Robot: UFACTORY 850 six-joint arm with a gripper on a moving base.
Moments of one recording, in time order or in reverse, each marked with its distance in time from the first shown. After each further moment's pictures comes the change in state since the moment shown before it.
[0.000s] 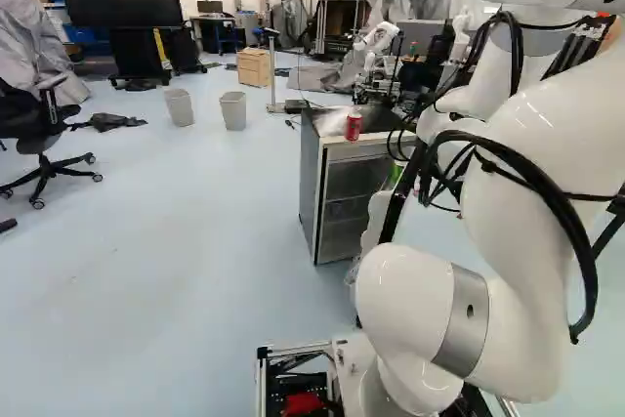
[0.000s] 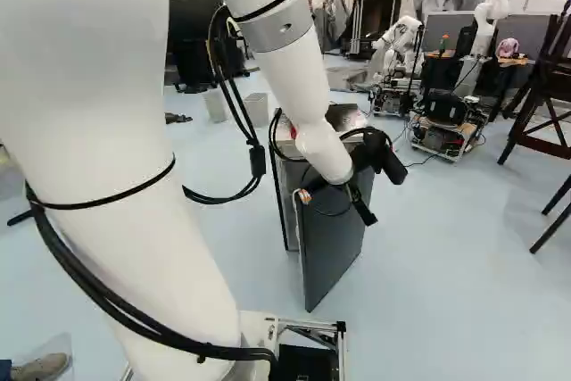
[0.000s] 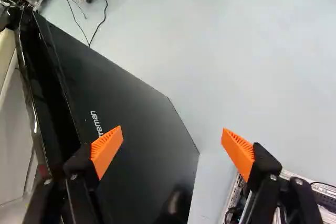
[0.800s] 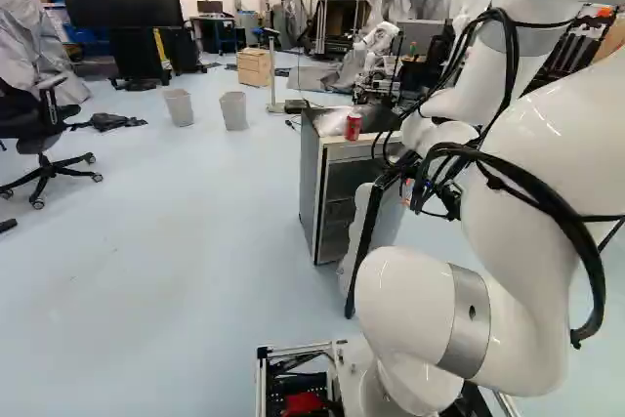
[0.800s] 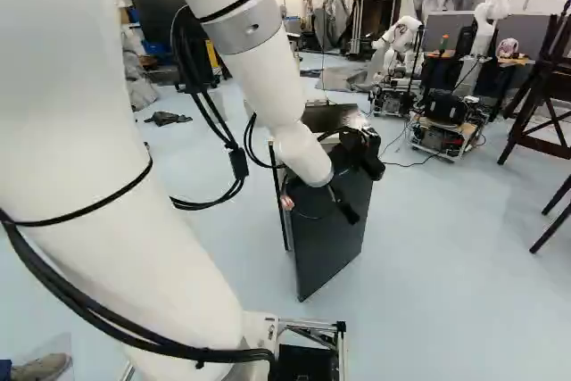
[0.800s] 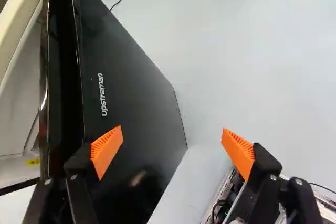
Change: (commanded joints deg) arm 5.5 5.2 5.6 -3.7 0.0 0.0
